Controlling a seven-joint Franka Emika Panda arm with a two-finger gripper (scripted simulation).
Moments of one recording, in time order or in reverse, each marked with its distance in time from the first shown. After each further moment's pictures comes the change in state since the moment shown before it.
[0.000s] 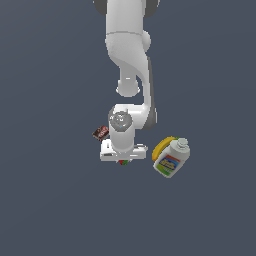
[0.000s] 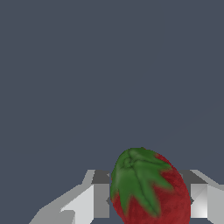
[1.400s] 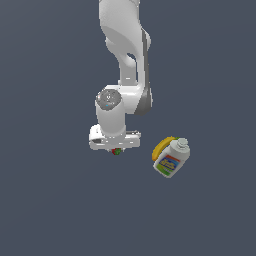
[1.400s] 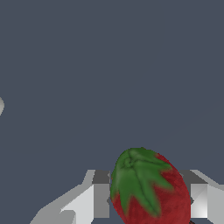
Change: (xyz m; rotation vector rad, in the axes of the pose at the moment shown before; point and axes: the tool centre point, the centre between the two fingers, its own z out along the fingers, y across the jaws) arm -0.020 0.030 -0.072 0.000 -0.001 0.000
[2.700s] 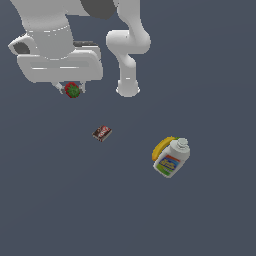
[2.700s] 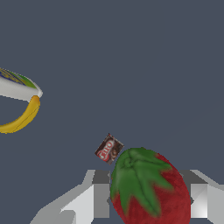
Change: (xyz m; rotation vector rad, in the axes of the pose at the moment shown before) arm -0.065 0.114 -0.270 0.001 0.003 0.002
